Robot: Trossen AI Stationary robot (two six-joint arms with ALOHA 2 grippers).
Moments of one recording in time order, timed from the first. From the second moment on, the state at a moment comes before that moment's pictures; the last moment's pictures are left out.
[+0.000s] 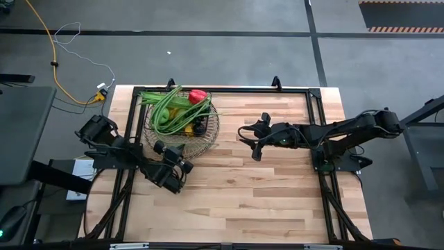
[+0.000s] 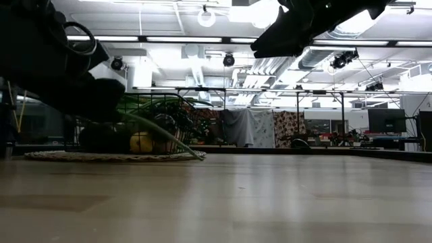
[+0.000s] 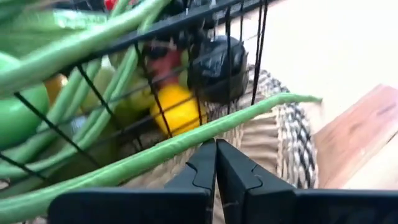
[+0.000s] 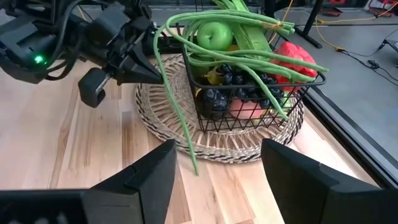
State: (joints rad) left arm -0.41 1.67 0.63 -0.60 -1.21 -1.44; right arm 0.06 1.24 0.75 0.10 0.33 0.04
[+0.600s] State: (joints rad) left arm -0.42 1.67 0.67 -0.62 -1.35 -1.38; right arm 0.06 1.24 0.75 0.09 0.33 0.04
